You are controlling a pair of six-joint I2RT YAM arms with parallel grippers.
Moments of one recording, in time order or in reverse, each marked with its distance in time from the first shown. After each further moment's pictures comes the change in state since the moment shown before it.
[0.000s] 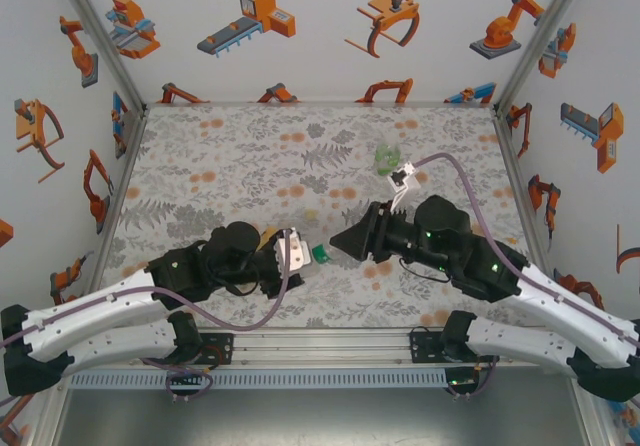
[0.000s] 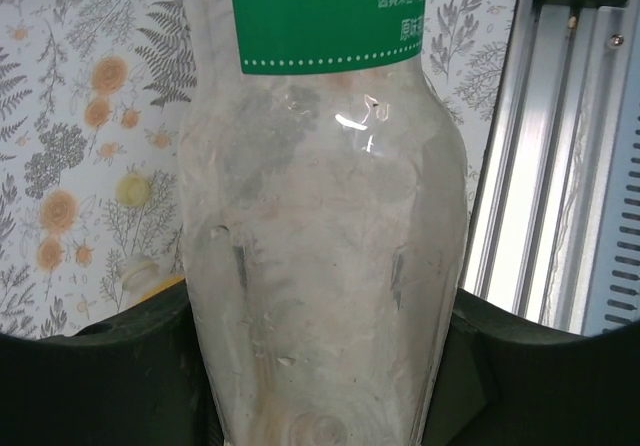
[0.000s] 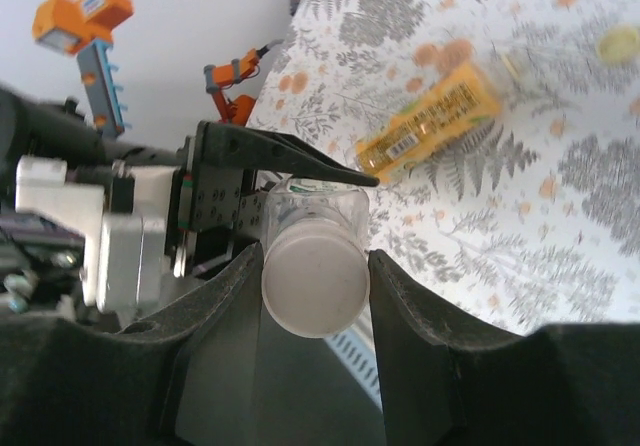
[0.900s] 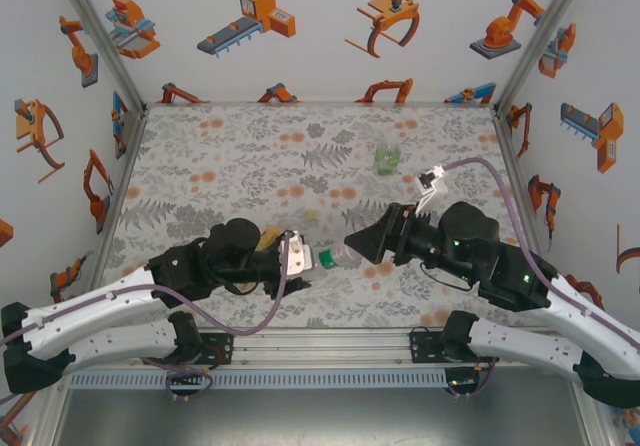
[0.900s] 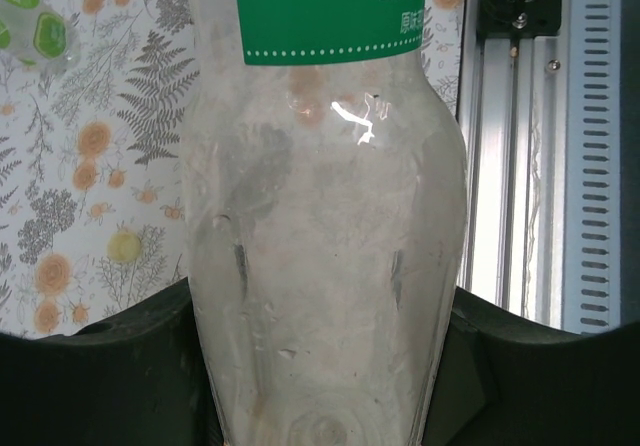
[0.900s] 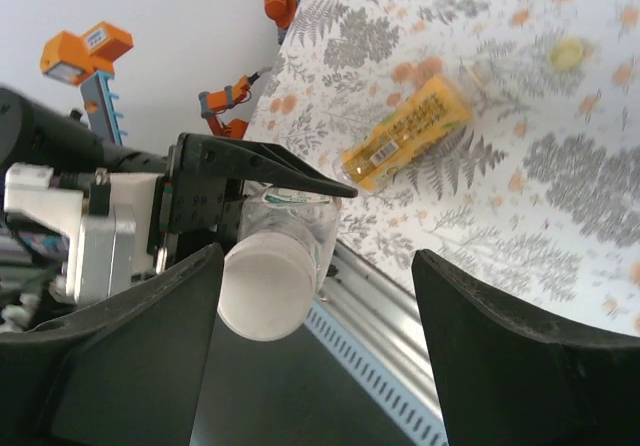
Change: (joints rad) left arm -0.006 0.012 0.036 0.024 0.117 0.050; right arm 0.010 -0.135 0.024 -0.086 0.067 -0.090
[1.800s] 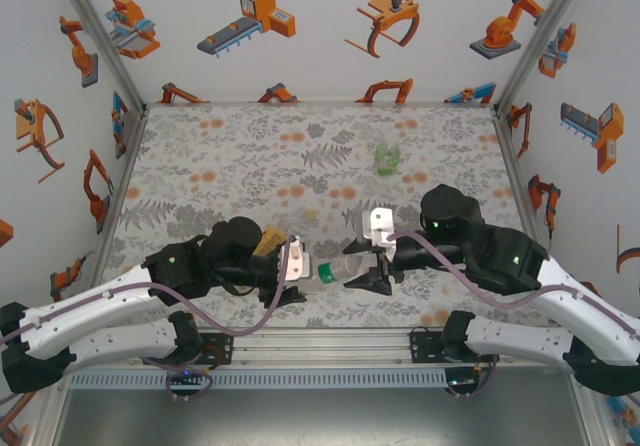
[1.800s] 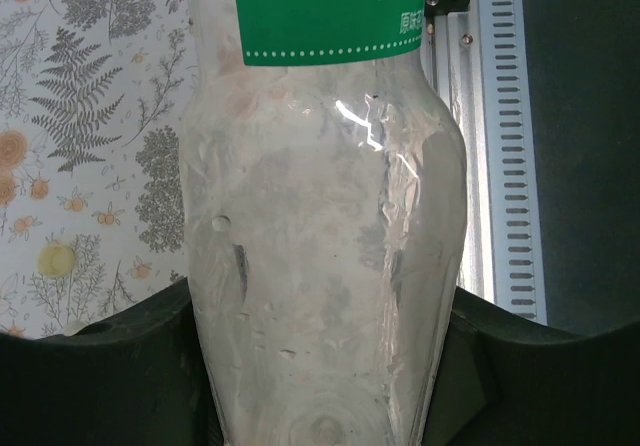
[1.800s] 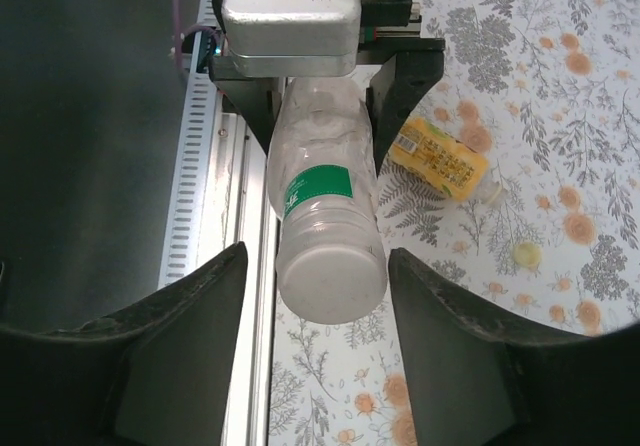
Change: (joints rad) left arm 0.000 0.015 0.047 -0.123 0.131 0.002; right arm 0.000 0.164 0.168 -0.142 -0.595 -1.092
